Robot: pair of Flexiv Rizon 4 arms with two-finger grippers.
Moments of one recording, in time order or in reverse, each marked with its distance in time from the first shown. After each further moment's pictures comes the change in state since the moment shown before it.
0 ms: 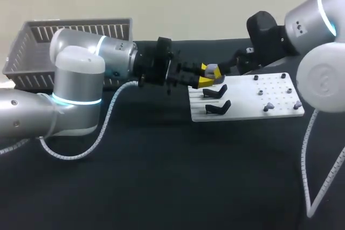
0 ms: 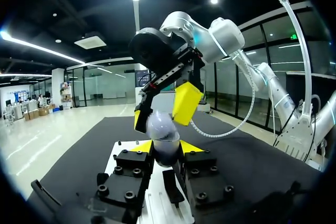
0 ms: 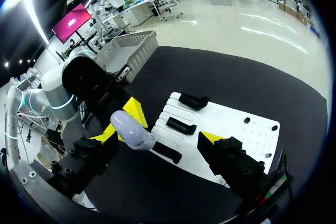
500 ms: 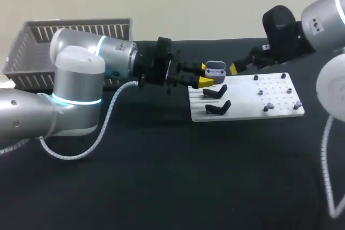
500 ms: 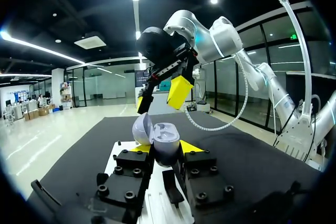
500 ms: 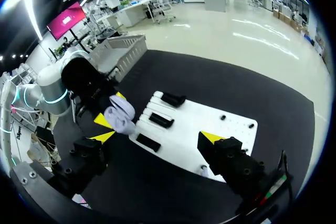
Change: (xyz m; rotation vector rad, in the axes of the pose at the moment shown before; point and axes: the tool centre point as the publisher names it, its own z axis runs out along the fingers) left arm 0.000 0.000 0.000 0.001 0.000 0.000; right arm 0.011 -0.026 -0.035 0.117 0.018 -0.031
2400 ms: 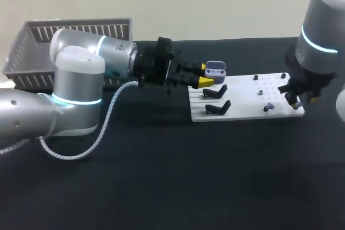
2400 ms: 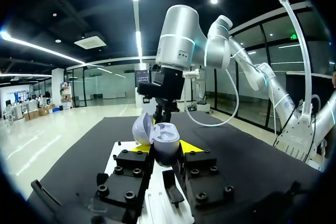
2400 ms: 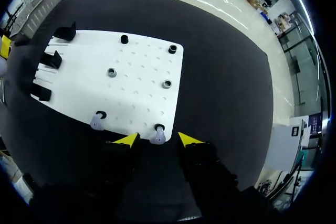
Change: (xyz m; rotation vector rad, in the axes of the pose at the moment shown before) left arm 0.000 0.000 0.000 0.000 0.000 0.000; right arm 0.107 -0.137 0.008 0.530 0.351 0.120
